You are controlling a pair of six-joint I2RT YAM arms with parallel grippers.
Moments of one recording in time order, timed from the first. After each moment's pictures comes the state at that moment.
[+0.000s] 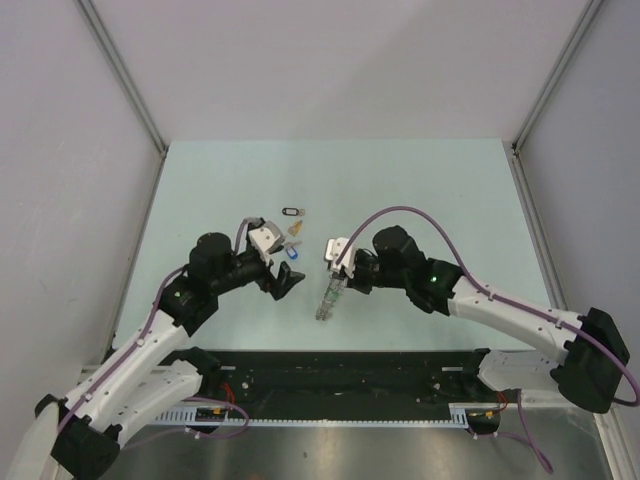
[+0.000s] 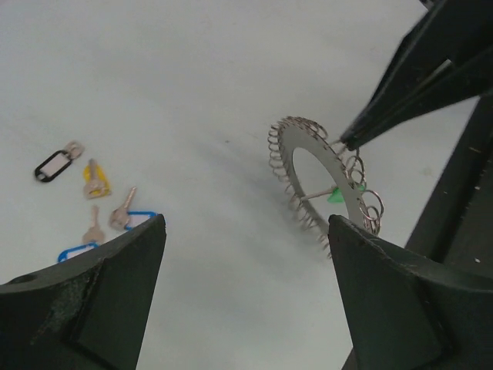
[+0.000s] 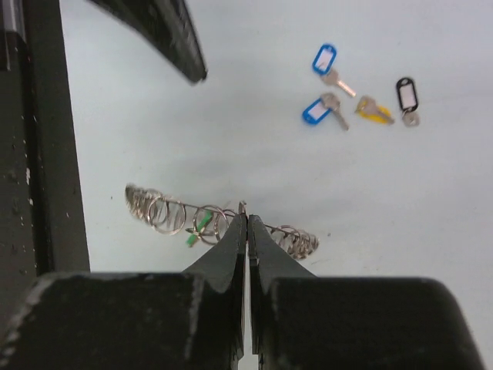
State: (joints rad) left arm -0.54 0.75 0.64 -0.22 0.35 0.13; right arm 0.92 1.21 0.86 -0.15 -0.28 -0.44
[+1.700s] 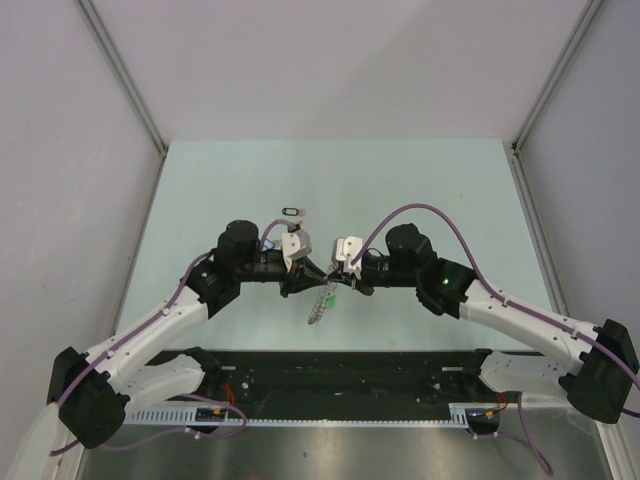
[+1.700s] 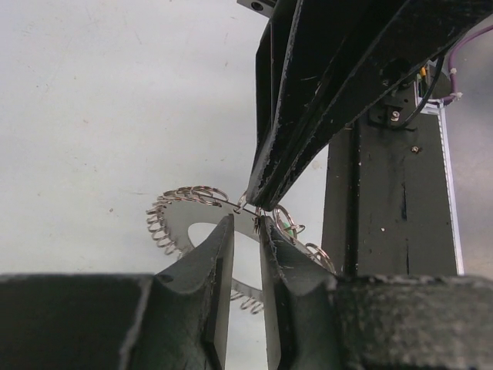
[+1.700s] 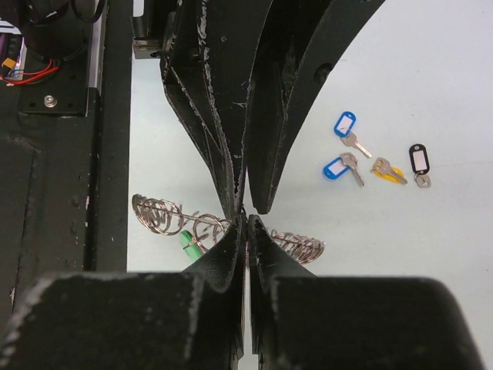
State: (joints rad) left arm -0.63 1.00 0.71 -0.09 0.76 0.19; right arm 0.90 1.12 0.86 -0.09 -0.46 -0.40
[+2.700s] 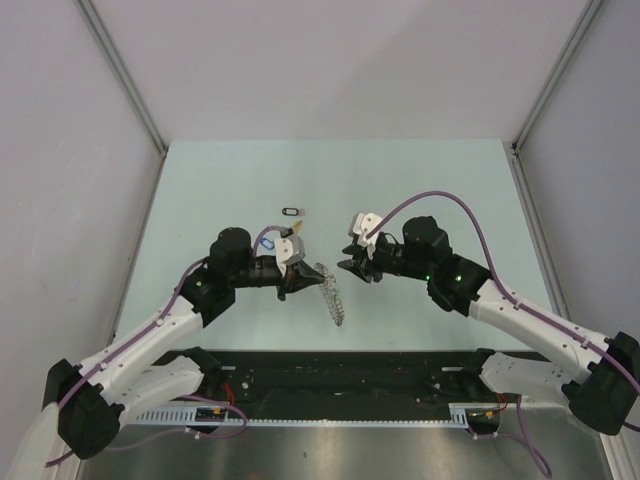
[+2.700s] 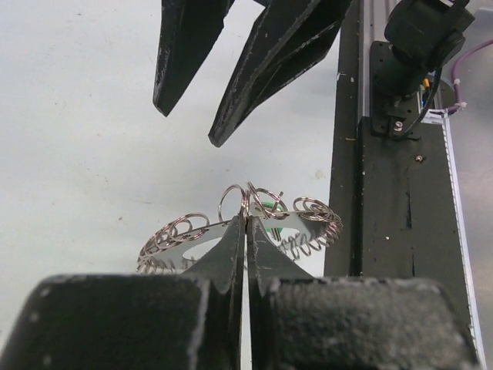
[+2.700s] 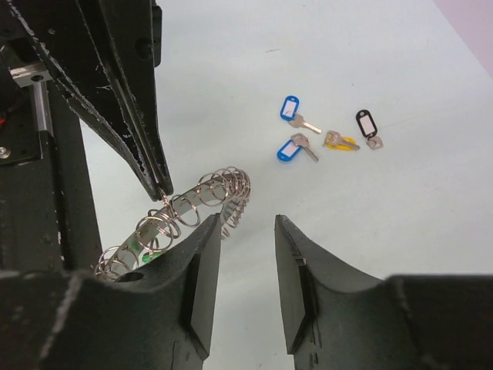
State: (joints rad) left arm -0.63 0.93 0.65 -0.02 0.75 0.16; right arm 0.82 1.07 0.86 -0.07 -0.36 -0.27
